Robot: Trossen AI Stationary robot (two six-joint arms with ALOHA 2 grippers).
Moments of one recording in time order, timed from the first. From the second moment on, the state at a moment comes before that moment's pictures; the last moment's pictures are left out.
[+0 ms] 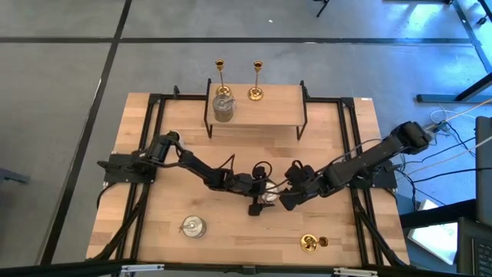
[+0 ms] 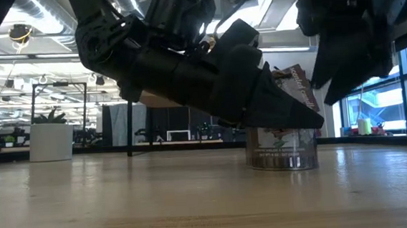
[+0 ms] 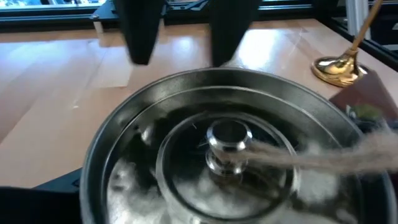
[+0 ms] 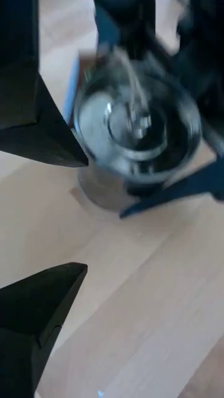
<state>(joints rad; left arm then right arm) -0.20 2.18 1.09 0.73 -0.10 -0.04 0.46 1.47 0.86 -0.51 0.34 1.14</state>
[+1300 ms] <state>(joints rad) -0.27 2.17 1.09 0.68 -0.19 0.07 0.45 1.51 0.86 -0.37 0.18 1.05</state>
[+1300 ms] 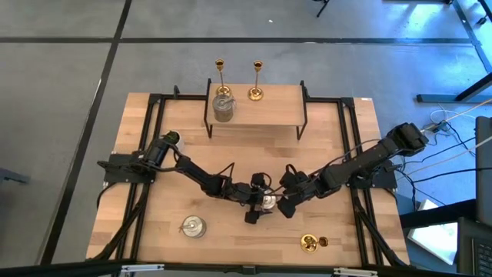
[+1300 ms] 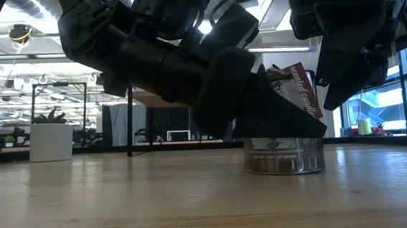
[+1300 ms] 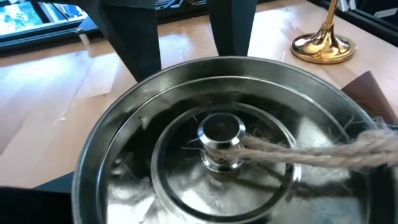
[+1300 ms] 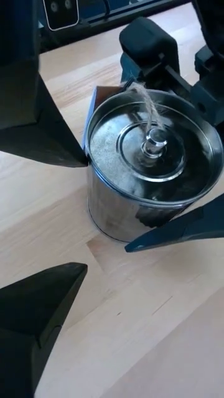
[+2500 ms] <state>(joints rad) -0.10 1.87 1.09 0.36 -0.33 -0.12 0.46 1.46 1.12 -0.65 0.24 0.99</state>
